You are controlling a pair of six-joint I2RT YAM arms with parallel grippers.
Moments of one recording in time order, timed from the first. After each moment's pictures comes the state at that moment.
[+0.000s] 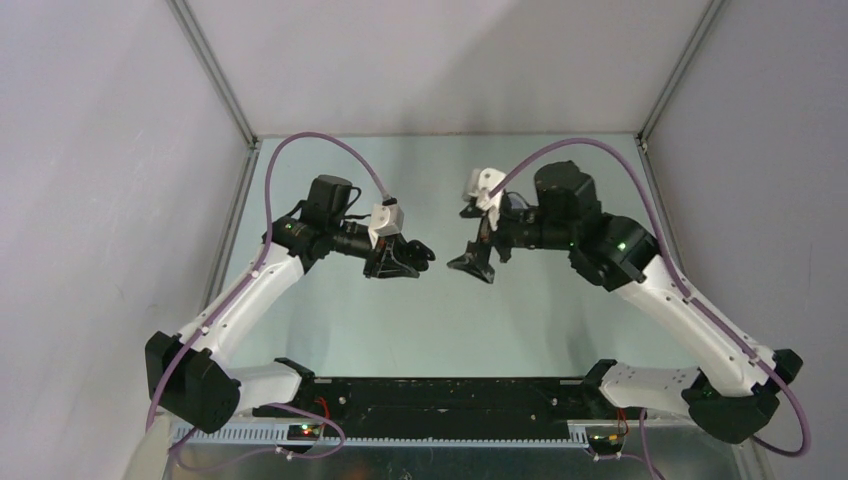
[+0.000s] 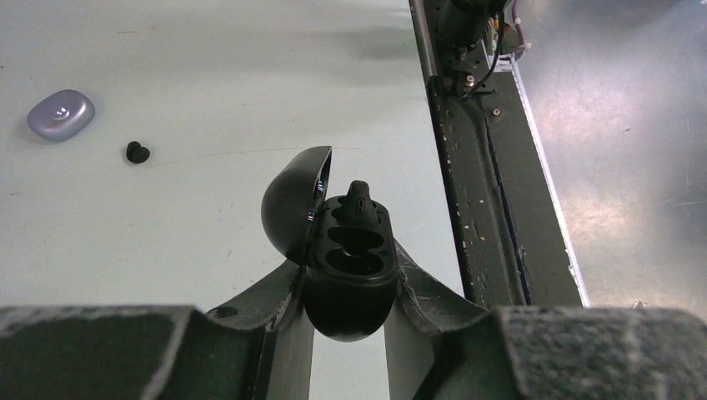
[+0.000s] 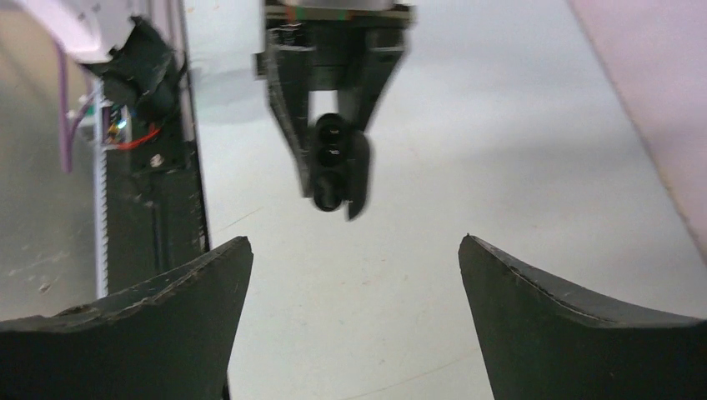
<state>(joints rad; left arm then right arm) -0.44 1.22 1.07 -0.62 1.13 0.63 0.82 1.17 1.44 -0.66 -0.46 -0.33</state>
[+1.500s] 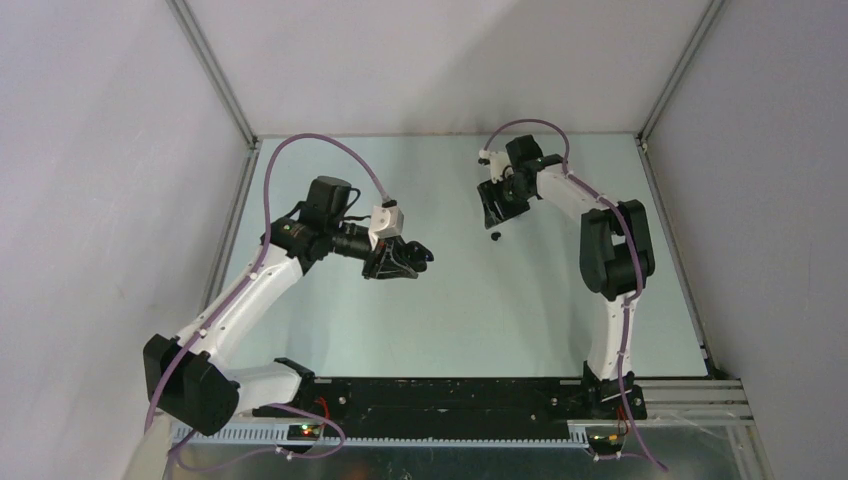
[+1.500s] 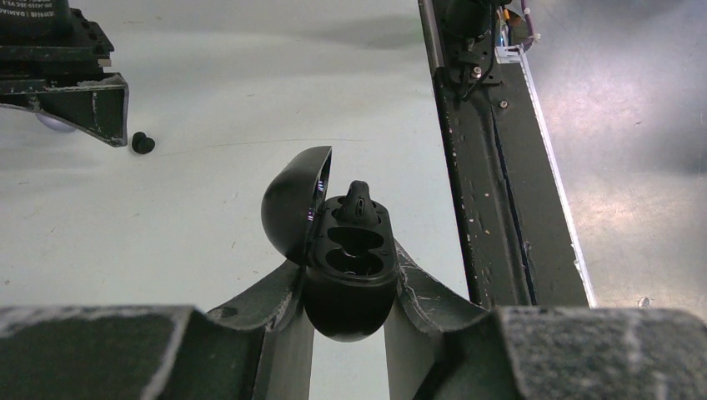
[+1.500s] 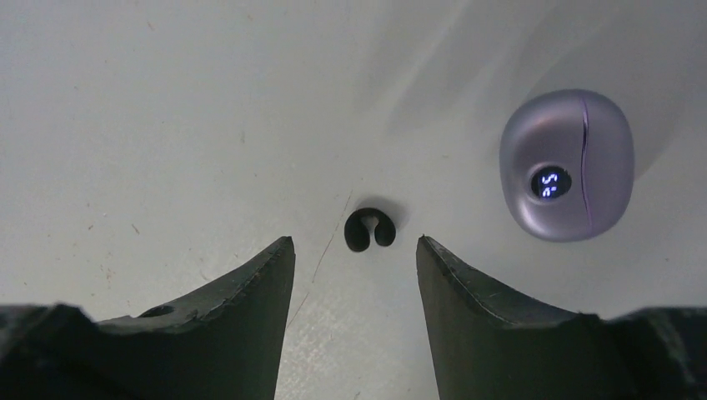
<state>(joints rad) -0.44 1.21 1.07 -0.65 1.10 0.65 0.30 2.04 1.61 -0.68 -0.32 -0.19</state>
